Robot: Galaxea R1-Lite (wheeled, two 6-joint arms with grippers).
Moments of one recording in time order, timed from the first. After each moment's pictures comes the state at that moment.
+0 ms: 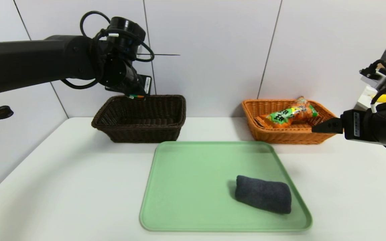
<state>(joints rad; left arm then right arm) -0.41 2.04 -1.97 0.45 0.44 -0.09 0.18 1.43 -1.18 0.47 -0.07 0.25</state>
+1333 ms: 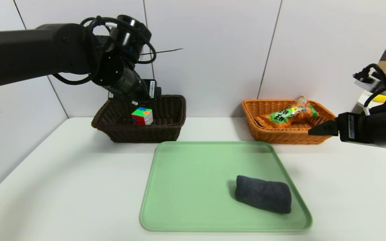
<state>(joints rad) -0.47 1.99 -1.97 0.62 0.37 -0.28 0.18 1.46 -1.18 0.47 -0.06 0.25</state>
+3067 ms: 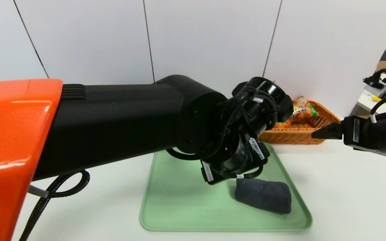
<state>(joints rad) -1.01 2.13 -1.99 0.71 0.21 -1.14 0.18 1.42 -1.13 0.46 -0.06 0.37</state>
